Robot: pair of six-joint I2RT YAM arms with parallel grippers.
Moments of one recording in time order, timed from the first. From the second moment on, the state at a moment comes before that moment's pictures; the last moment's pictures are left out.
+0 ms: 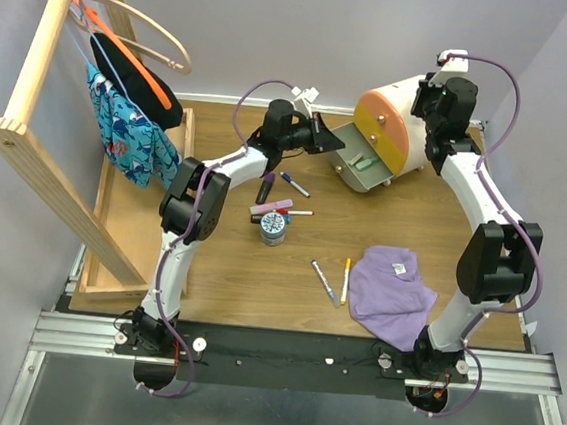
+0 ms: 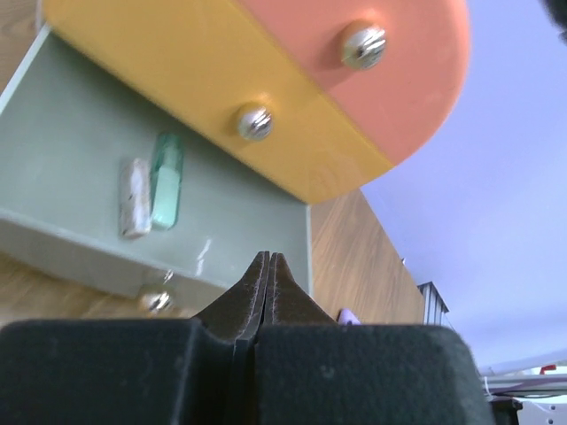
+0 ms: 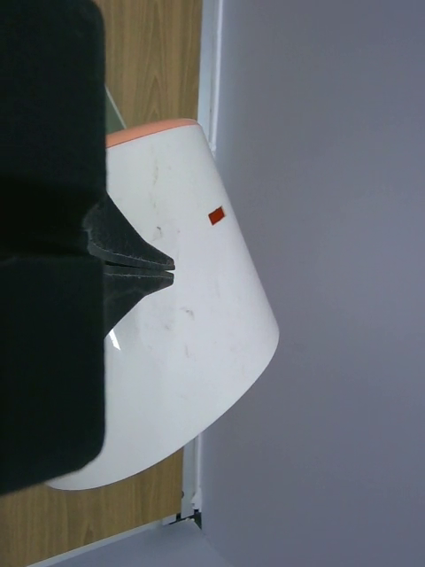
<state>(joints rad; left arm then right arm) -0.46 2.26 1.72 0.45 0.65 -0.79 0.12 1.78 1.54 0.16 0.07 -0.02</state>
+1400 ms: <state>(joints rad) -0.49 2.40 1.75 0.36 0.69 -0.77 0.12 1.80 1.52 0.16 0.04 -0.02</state>
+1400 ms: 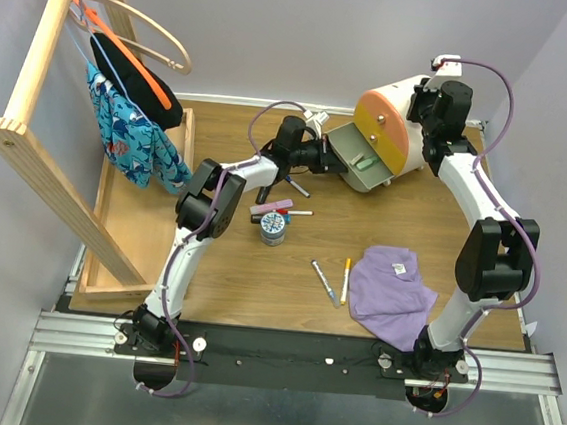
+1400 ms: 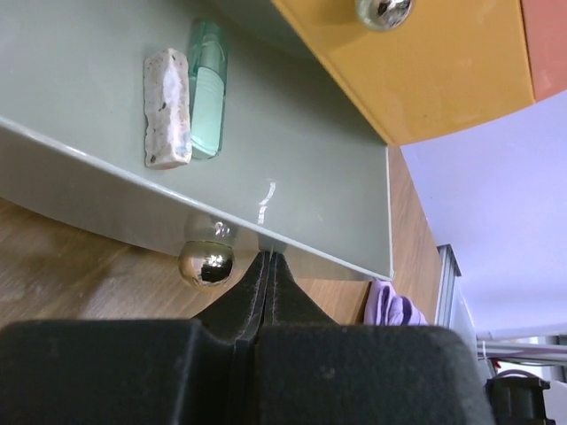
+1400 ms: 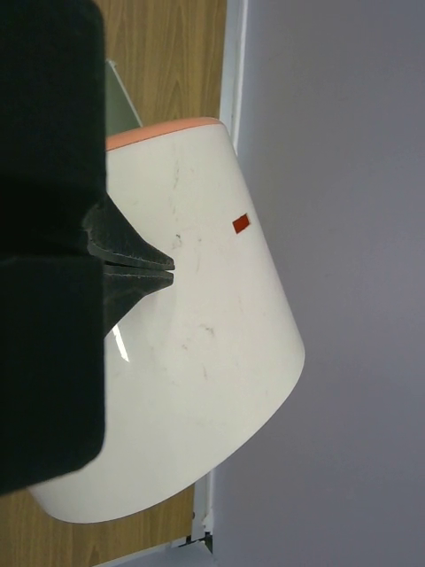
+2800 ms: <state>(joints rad) -0.60 2.62 2.14 0.31 0.44 -0.68 0.12 1.83 1.52 0.19 0.00 0.04</state>
